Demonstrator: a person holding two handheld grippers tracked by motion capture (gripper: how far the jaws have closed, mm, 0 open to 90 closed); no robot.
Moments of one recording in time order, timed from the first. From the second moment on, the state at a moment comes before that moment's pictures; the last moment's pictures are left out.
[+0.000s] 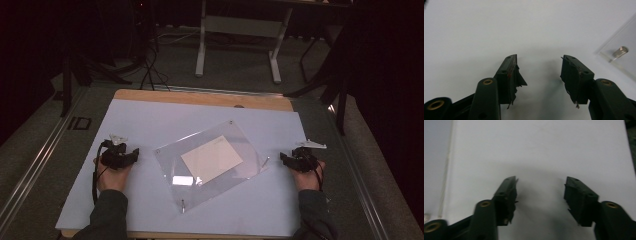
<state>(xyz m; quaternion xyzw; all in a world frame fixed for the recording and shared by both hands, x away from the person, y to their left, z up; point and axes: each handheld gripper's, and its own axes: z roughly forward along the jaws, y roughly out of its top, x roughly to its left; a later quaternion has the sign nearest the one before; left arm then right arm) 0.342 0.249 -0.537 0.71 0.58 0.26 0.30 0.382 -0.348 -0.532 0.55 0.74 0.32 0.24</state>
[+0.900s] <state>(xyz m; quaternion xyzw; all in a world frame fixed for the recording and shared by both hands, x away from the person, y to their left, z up) 0.299 0.226 -0.516 0.76 0.48 0.20 0.38 0.352 -0.317 -0.518 0.40 0.82 0.36 0.19</state>
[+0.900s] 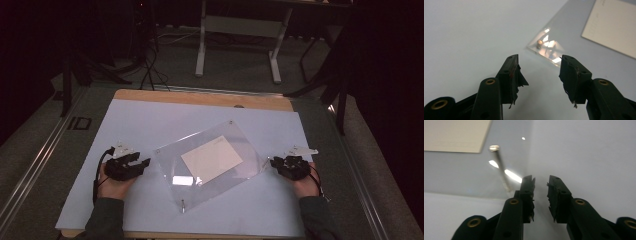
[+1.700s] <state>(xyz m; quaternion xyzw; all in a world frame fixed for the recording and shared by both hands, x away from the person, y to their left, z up) 0.274 0.190 -0.513 0.81 0.37 0.14 0.42 0.354 -0.296 -0.523 0.35 0.83 0.41 0.16</state>
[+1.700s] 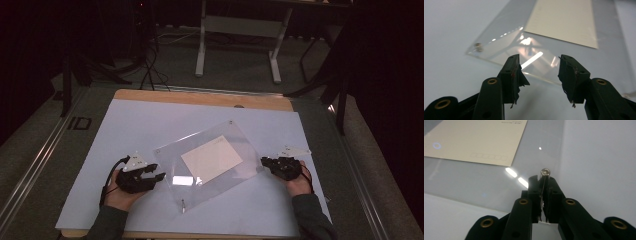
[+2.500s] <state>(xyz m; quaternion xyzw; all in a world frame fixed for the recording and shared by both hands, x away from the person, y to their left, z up) 0.229 0.146 -0.526 0.88 0.20 0.06 0.43 0.355 -0.296 -0.523 0.36 0.82 0.41 0.16</state>
